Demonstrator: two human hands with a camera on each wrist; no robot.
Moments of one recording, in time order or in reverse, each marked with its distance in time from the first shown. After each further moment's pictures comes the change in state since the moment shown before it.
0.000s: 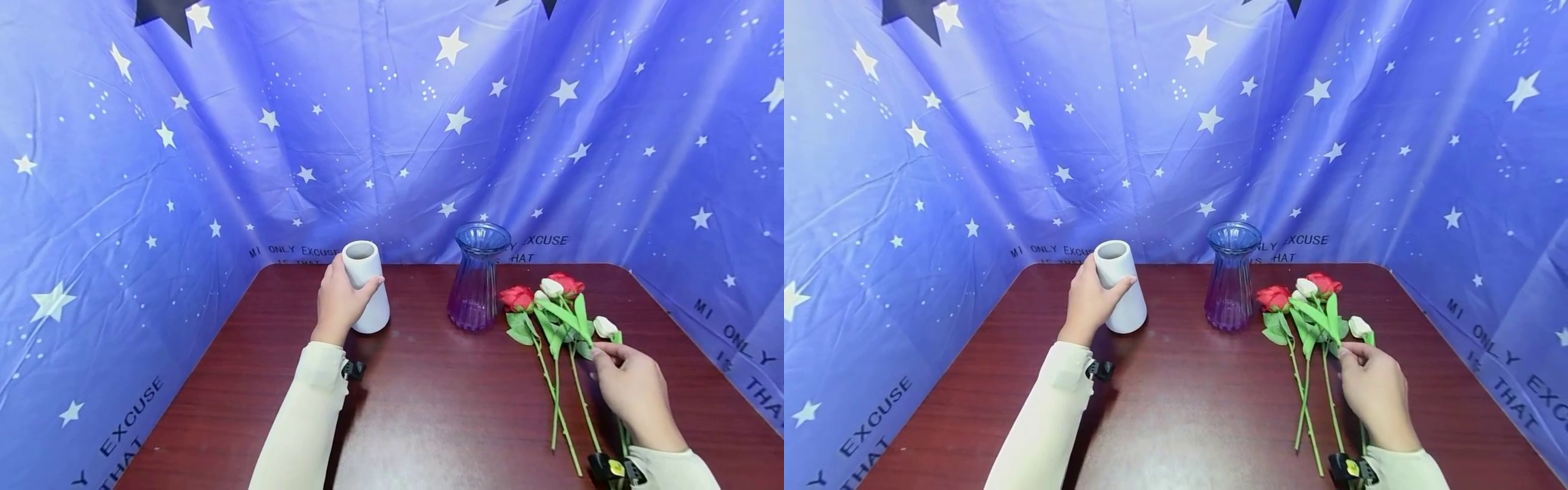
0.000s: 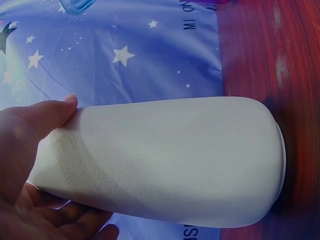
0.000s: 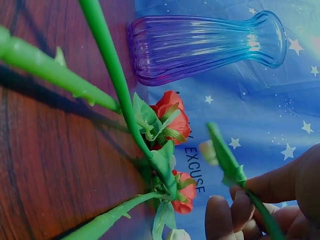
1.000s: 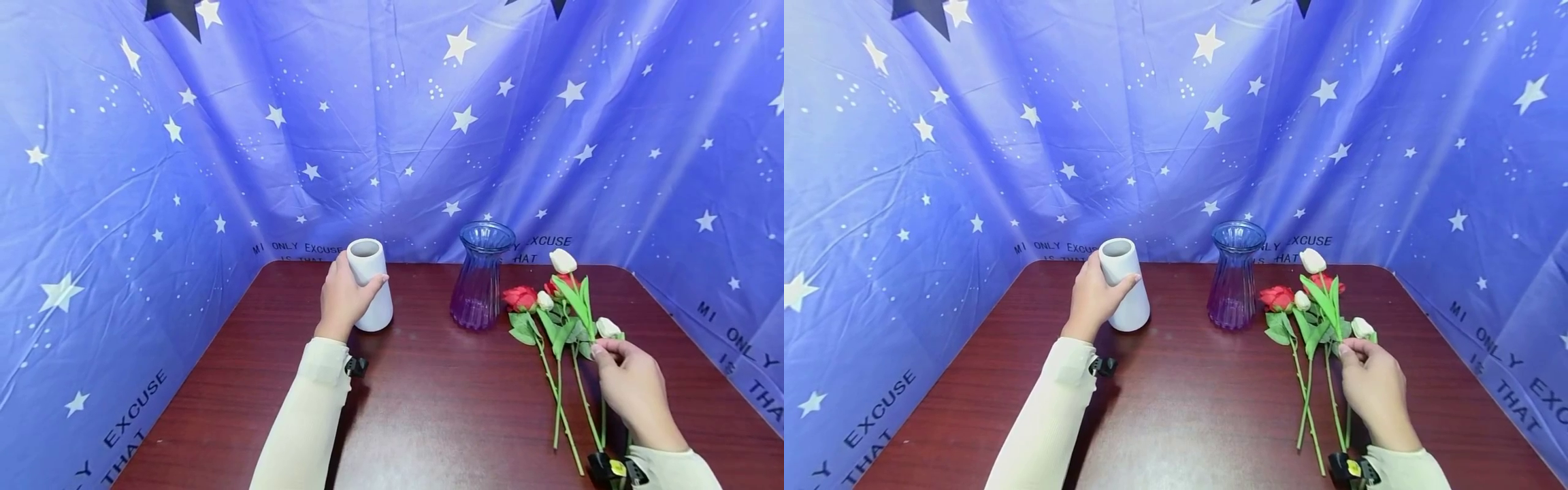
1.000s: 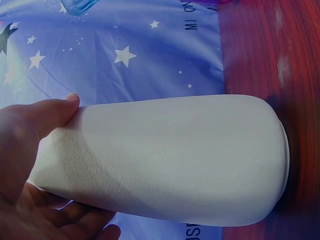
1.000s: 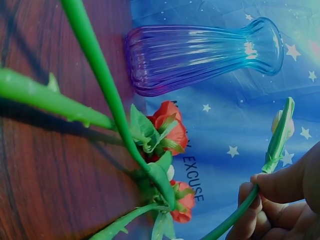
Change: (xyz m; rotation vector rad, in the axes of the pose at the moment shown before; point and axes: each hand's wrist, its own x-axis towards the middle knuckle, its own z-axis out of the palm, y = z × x) left_hand 0.000 0.000 -0.003 0.029 -0.017 -0.018; right_hand 0.001 -0.006 0.004 -0.007 0.039 -0.032
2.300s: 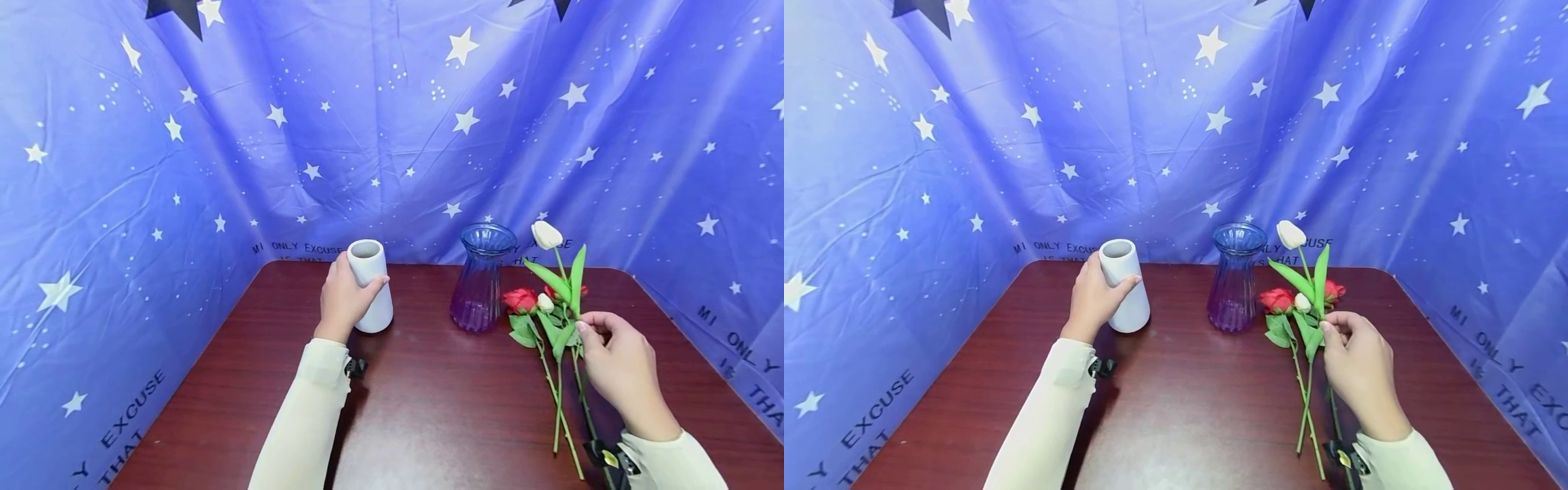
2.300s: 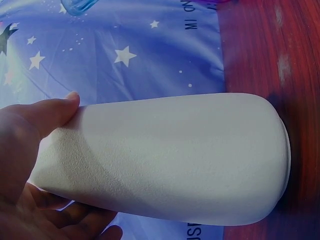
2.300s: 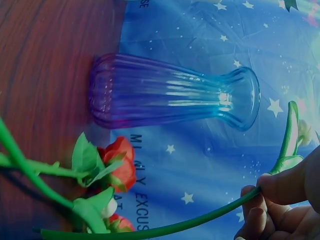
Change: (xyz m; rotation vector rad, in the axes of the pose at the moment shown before) left_hand 0.000 -0.001 0.000 0.008 -0.017 -0.024; right_hand 0.002 -0.055 -0.009 0.009 0.111 -0.221
